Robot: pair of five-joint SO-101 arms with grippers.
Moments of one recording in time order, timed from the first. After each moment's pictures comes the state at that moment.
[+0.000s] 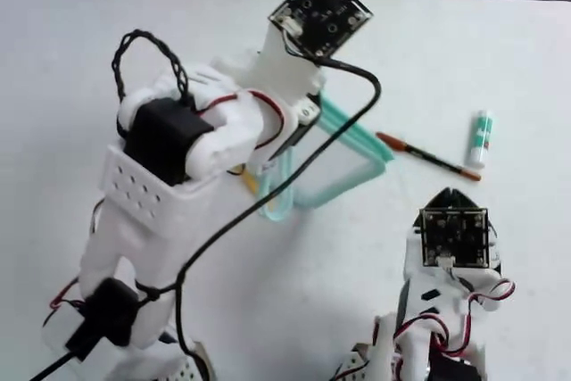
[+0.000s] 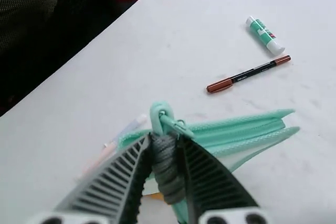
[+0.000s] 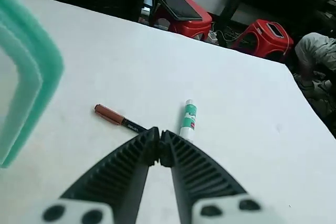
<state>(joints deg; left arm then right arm) 30.6 -5.1 -37.3 96.3 -13.0 13.7 -103.4 58.6 72.9 24.6</state>
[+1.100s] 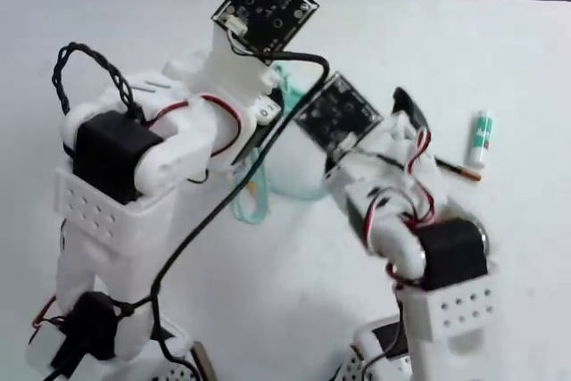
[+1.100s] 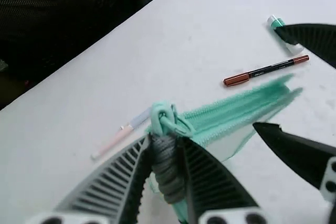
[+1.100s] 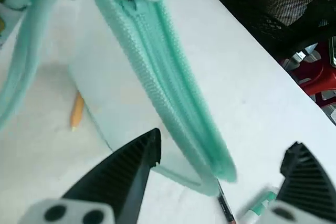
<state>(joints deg) 26.2 -12.6 -36.0 99.6 -13.0 -15.6 -47.4 18.3 77.4 33.9</state>
